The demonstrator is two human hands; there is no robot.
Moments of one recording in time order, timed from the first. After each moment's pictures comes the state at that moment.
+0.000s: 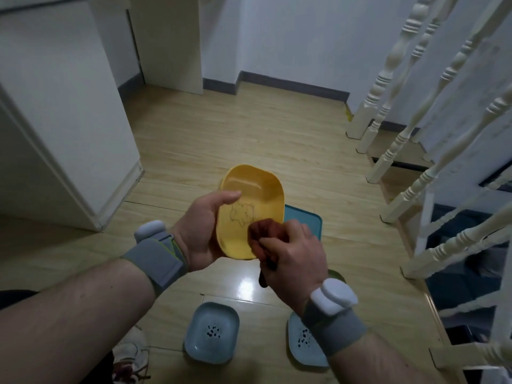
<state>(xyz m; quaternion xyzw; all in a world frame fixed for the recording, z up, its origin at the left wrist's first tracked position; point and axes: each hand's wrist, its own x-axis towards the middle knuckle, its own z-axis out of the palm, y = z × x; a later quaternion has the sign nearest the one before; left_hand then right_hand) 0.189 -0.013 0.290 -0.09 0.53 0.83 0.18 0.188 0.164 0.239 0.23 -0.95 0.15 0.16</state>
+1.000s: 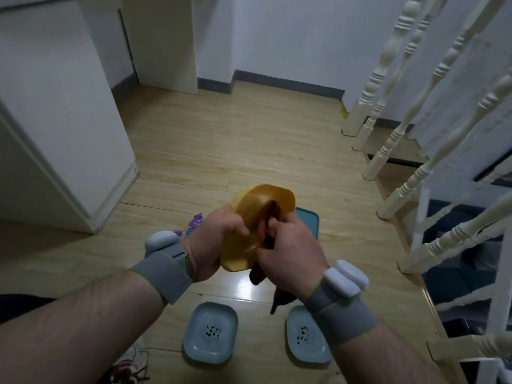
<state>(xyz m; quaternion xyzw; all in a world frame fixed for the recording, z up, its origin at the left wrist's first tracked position) 0.191 0.002 0.273 -0.06 0.56 0.81 0.17 0.183 0.151 0.283 0.14 -0.97 0.18 -0.05</state>
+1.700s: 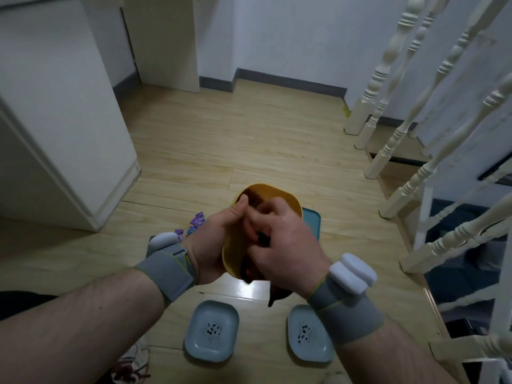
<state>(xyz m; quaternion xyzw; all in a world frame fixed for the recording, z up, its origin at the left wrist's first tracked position) 0.196 0.009 0.273 -0.08 0.49 0.85 0.21 0.188 0.148 0.304 0.25 -0.93 0.25 -0.03</state>
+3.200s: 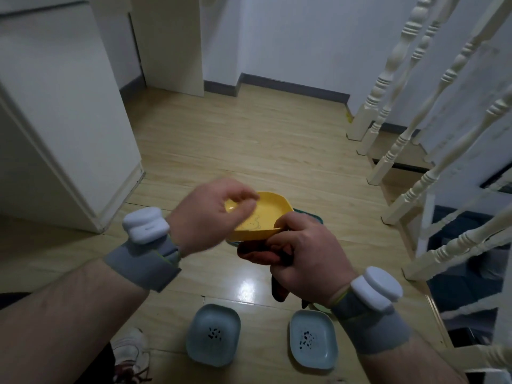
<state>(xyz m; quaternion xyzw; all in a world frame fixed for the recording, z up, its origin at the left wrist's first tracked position) 0.181 -0.031 0.300 0.11 0.91 0.40 -0.10 0.181 0.173 0.287 0.34 -0.91 0.21 0.11</state>
